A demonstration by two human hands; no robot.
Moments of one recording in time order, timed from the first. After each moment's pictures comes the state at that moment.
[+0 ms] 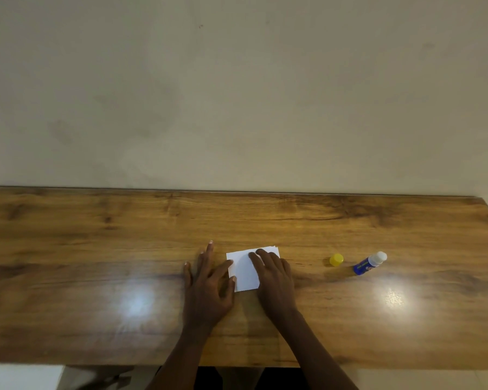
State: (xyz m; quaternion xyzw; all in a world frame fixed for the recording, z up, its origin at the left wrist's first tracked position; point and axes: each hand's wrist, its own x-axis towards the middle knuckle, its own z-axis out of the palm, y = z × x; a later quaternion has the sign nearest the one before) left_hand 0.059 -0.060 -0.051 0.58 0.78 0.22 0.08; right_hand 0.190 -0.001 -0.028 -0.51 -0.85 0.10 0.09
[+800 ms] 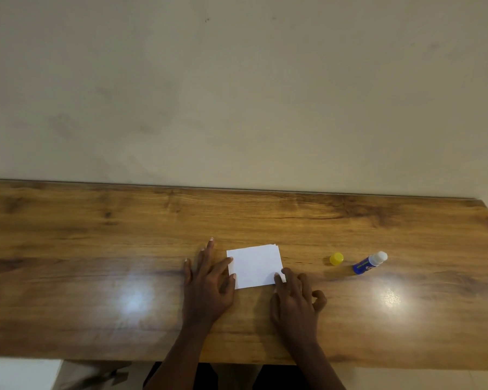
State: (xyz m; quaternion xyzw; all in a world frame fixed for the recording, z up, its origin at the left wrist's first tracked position) left_hand 0.058 -0.059 -0.055 0.57 0.78 0.23 0.09; right_hand 0.229 -0.040 -0.025 -0.59 -0.80 0.05 0.08
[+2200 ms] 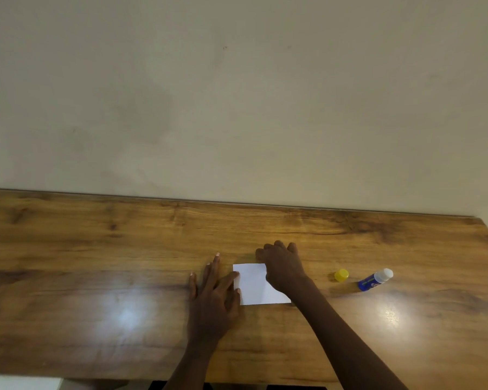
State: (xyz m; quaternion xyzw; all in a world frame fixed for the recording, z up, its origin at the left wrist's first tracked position) left_hand 0.059 -0.060 -0.049 0.57 0.78 0.24 0.10; right_hand 0.175 0.055 0.013 -0.43 -0.89 0.09 -0.07
